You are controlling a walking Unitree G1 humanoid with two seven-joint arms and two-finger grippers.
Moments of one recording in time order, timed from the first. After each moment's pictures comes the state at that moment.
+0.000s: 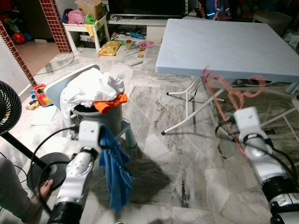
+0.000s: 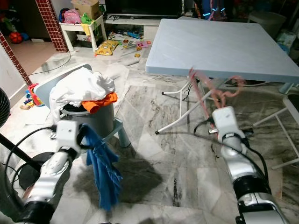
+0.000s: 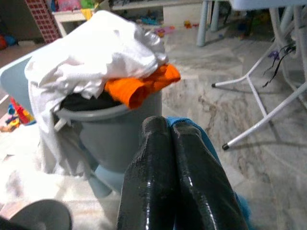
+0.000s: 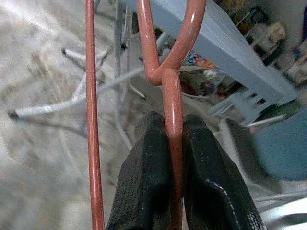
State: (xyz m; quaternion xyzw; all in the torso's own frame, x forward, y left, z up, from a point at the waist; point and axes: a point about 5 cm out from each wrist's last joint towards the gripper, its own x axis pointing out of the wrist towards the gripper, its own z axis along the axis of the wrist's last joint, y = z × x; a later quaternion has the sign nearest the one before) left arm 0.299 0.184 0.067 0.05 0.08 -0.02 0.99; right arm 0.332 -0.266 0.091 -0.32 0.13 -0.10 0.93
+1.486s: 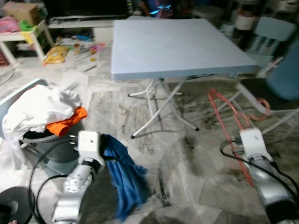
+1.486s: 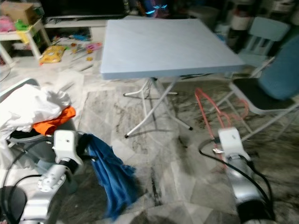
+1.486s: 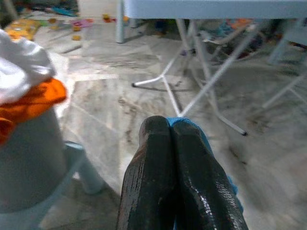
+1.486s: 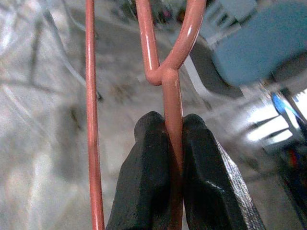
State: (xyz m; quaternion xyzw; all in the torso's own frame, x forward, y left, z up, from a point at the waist) left arm 0.266 0.166 0.079 -0.02 0.09 -0.05 0.99; right arm 0.299 -0.269 0.069 -0.23 0.16 -0.12 0.95
